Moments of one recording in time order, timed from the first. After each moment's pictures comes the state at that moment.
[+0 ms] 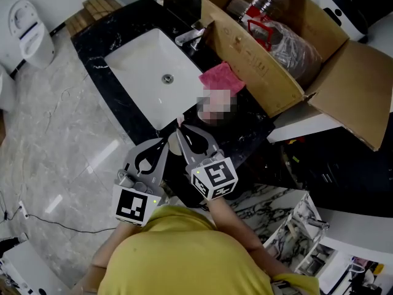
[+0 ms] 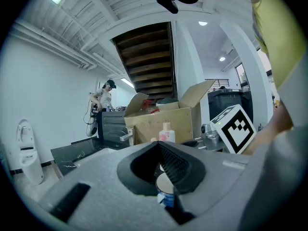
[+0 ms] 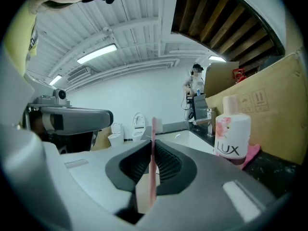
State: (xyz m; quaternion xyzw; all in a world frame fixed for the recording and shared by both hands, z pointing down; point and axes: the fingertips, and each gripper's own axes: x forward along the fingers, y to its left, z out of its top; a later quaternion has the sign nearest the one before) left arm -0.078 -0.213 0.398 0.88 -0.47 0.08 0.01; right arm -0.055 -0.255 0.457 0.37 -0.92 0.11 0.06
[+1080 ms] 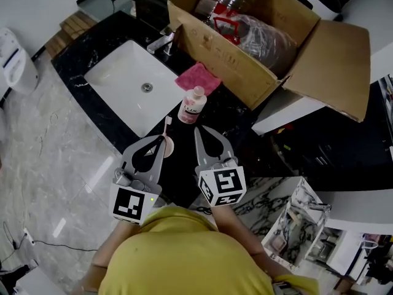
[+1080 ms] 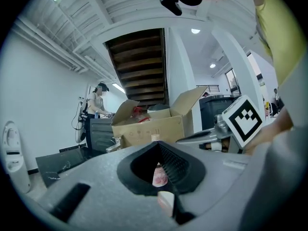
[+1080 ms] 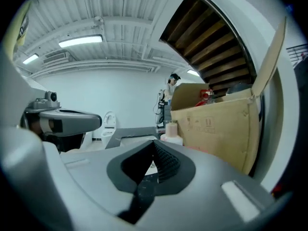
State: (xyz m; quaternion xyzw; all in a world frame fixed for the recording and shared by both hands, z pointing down) left arm -0.036 -0.220 0.373 0.90 -0.43 0.04 0.00; right arm 0.047 -0.253 0.414 0.53 -0.84 0.07 0.08
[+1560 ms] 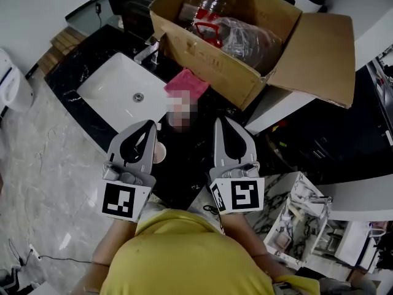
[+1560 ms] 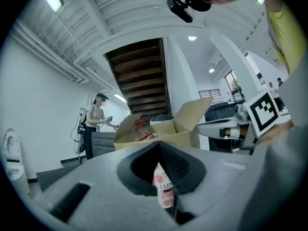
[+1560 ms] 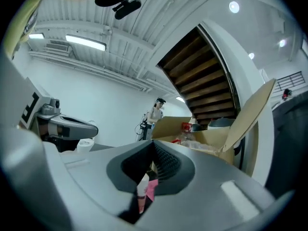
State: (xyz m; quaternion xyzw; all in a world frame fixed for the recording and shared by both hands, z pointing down) left arm -0.028 -0.242 0.307 0.90 -0.44 0.00 -0.03; right arm 0.107 -0.237 0.302 0.61 -0.79 -0.07 0.02
